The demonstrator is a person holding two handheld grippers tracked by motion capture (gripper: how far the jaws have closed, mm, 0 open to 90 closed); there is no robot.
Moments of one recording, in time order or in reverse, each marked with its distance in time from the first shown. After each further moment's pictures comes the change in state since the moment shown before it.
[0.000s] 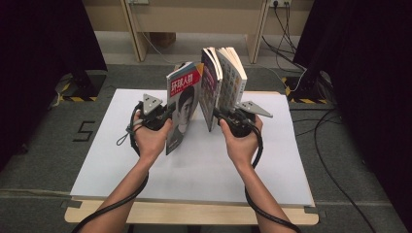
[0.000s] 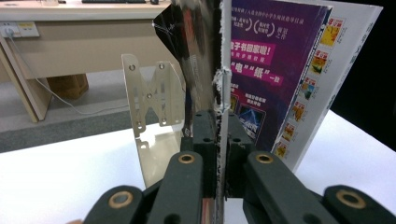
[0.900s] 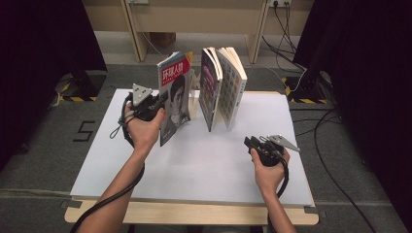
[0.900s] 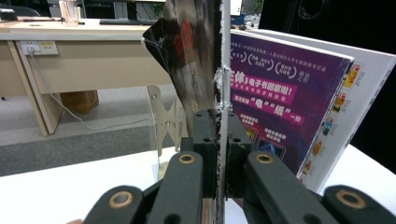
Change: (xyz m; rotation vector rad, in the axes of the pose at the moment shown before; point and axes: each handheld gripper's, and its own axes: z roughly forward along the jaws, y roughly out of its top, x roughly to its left) left arm 0.020 0.021 0.001 -0.082 0.031 -0.030; right arm -0.087 -0.093 -0.051 0.066 -0.174 0.107
